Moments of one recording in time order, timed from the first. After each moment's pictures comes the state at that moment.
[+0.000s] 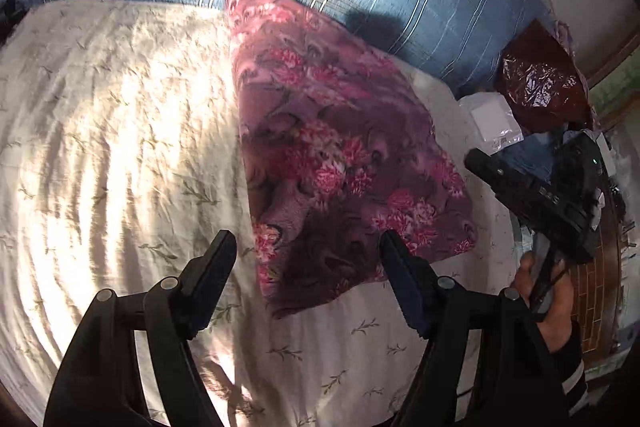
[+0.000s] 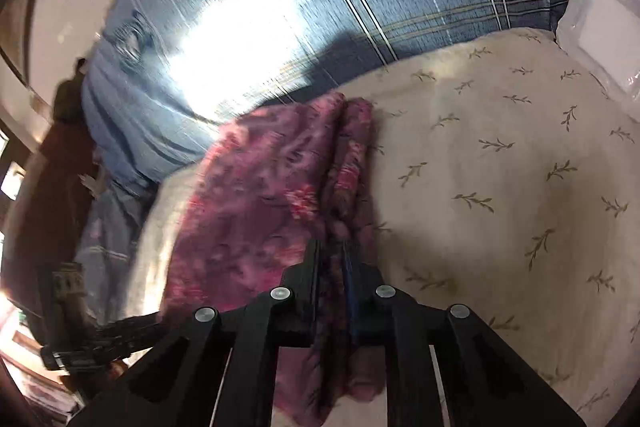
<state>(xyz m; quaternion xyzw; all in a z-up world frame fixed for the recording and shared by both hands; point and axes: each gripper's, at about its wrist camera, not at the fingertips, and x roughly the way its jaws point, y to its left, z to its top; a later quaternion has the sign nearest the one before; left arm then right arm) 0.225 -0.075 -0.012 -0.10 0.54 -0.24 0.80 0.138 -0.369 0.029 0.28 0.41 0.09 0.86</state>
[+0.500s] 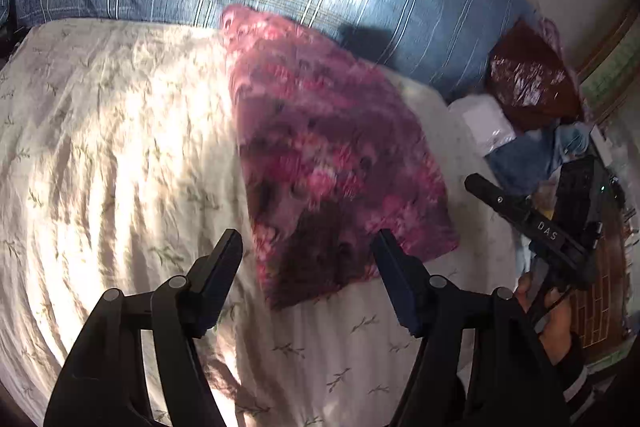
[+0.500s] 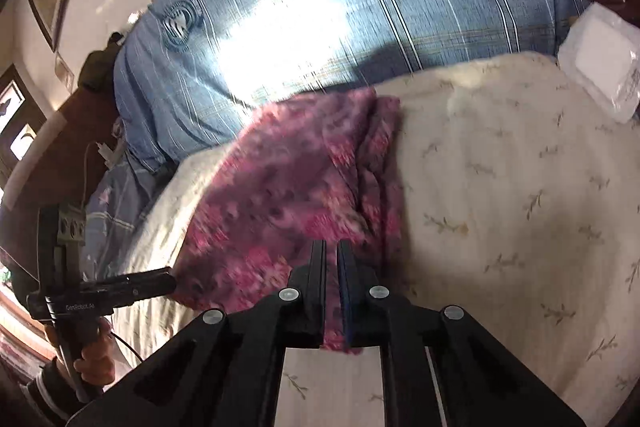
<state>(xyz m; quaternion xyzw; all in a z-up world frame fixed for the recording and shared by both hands) 0.225 -0.065 -0.003 -0.11 0.52 -0.26 0.81 0.126 -0.339 0.043 0.22 0.39 0.10 0.89</state>
